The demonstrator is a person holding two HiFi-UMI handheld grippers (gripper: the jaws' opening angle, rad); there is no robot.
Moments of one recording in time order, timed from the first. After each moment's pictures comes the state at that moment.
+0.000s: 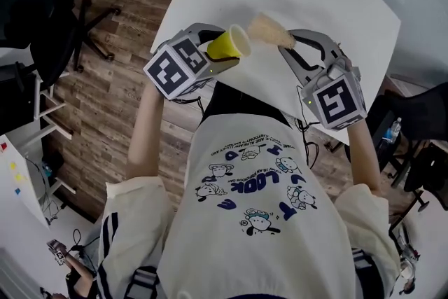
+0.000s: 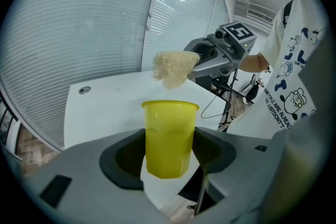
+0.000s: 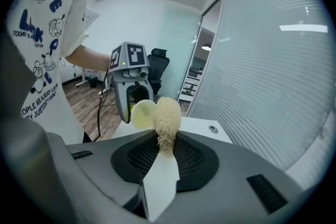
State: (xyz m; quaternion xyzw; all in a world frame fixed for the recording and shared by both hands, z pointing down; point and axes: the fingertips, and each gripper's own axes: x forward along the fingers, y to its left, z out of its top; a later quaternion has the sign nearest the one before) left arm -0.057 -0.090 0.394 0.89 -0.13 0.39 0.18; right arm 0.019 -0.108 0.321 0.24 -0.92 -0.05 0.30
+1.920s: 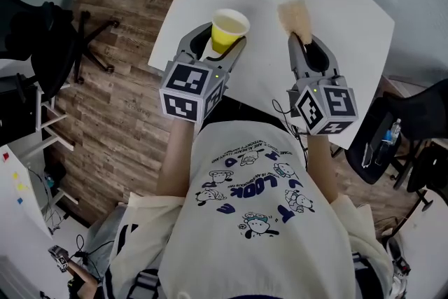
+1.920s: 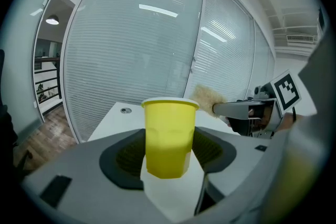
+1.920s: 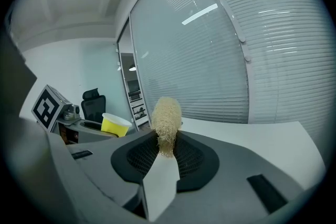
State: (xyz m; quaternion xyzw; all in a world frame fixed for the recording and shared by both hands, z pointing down) left arm -0.057 -0.146 0.342 0.86 -0.42 0.18 0.21; right arm 0.080 -0.145 0.311 0.55 -0.81 0.18 0.07
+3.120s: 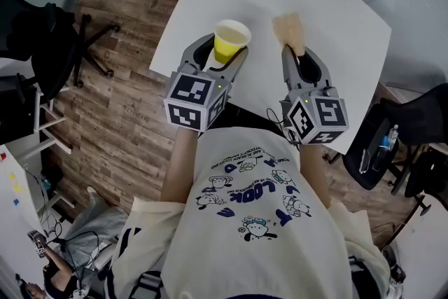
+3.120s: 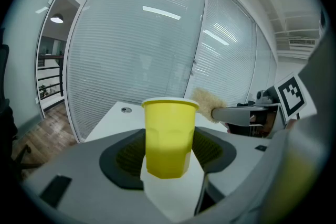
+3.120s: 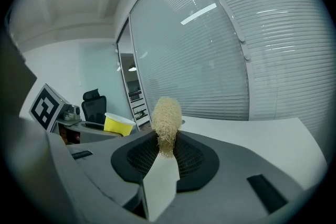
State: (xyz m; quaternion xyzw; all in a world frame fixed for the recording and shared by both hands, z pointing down) left arm -0.055 -0.139 0.345 0.86 -0.43 0.16 0.22; right arm 0.069 -0.136 0.318 0.55 -0.81 0.19 0.06
